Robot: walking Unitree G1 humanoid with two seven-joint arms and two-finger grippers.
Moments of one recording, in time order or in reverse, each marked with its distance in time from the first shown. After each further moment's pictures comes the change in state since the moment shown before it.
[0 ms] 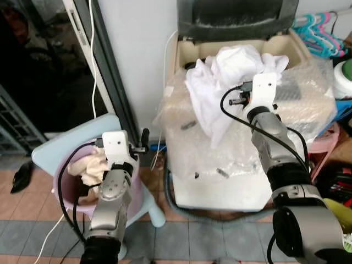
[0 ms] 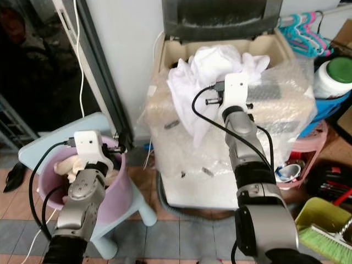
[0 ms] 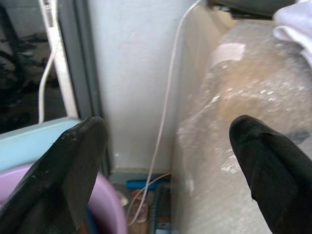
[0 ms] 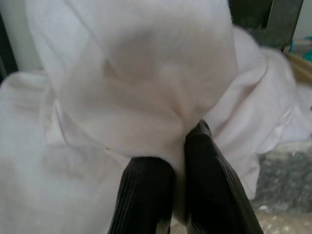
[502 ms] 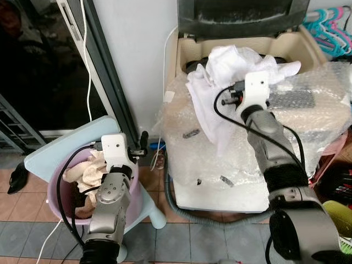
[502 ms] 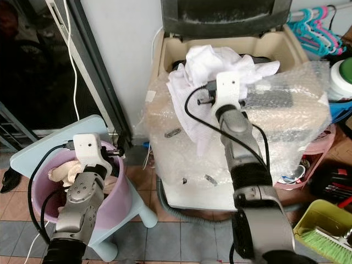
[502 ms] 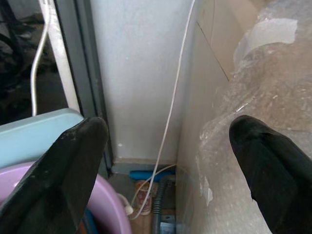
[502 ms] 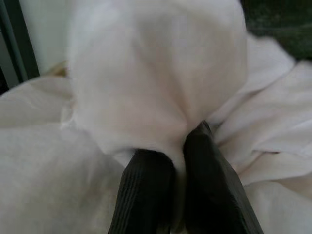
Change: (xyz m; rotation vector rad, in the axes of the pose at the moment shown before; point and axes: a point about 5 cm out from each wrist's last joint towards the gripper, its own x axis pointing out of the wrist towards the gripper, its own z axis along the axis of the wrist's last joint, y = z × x) left arm -0.004 0.000 -0.005 0.001 0.017 -0.004; right arm 0.009 0.016 0.020 -0.016 0.006 0.076
